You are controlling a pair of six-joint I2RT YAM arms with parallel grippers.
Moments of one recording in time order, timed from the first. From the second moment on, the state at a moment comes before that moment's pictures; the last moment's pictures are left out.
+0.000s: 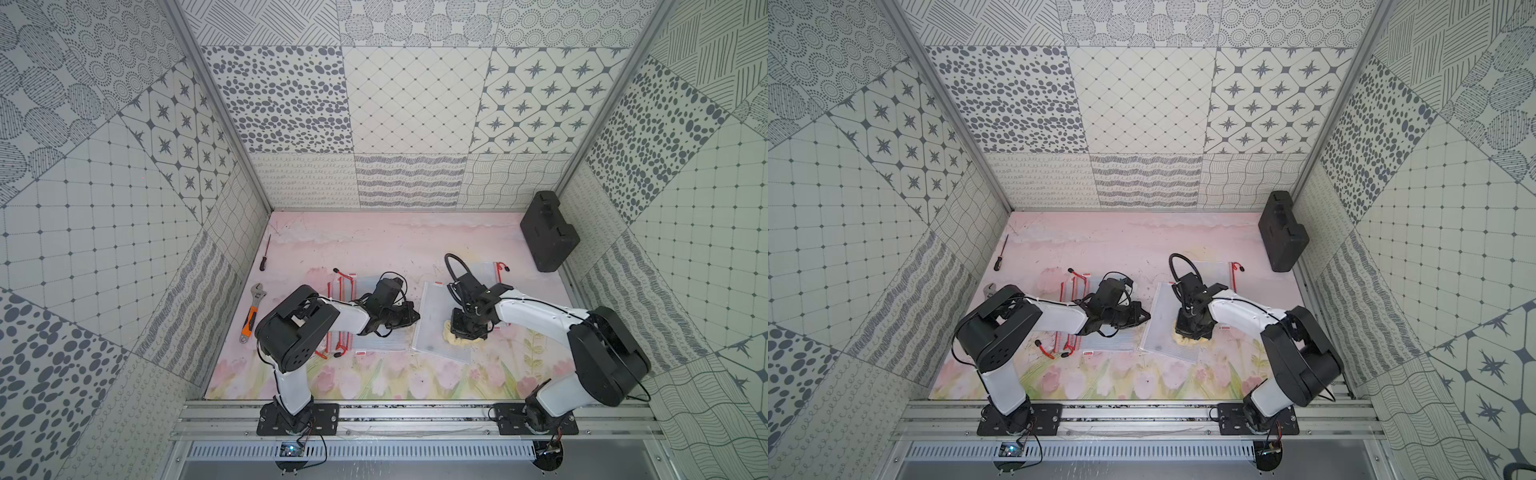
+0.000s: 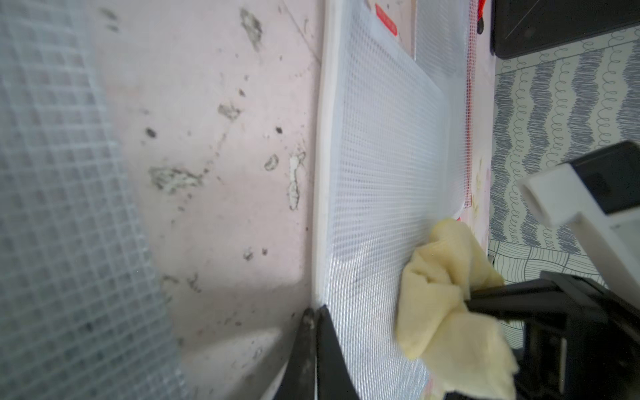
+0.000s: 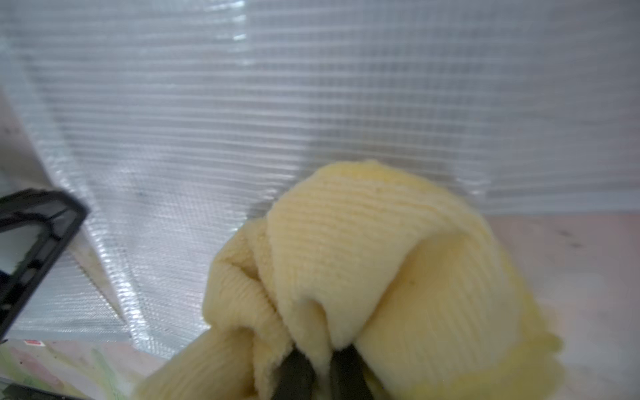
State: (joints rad) left arm -0.72 1.82 0.74 0.28 0.40 -0.83; right arm 0.67 1.61 0.92 -0.70 -0.15 0.82
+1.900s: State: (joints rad) left arm -0.69 1.85 0.73 0.34 0.49 -0.84; right arm 0.75 1.66 0.95 -0.60 -0.28 0.89
